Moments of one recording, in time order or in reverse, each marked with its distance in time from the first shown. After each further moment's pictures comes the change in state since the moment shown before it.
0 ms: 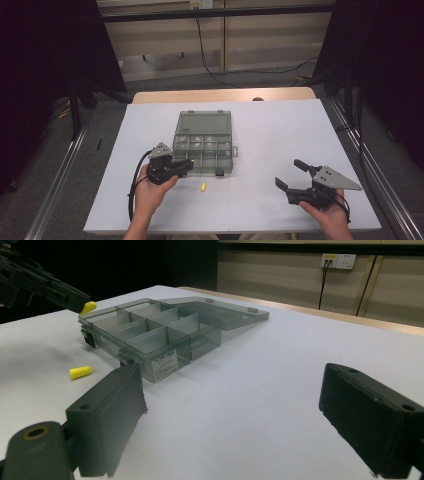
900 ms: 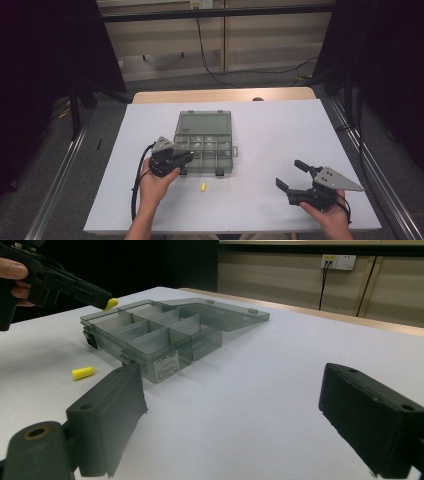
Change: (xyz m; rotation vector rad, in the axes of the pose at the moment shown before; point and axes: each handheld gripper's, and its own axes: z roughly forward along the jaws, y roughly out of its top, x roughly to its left) left arm 0.012 0.007 0.014 -0.045 0.073 0.007; right arm 0.001 0.000 -0.002 -0.003 0.003 0.003
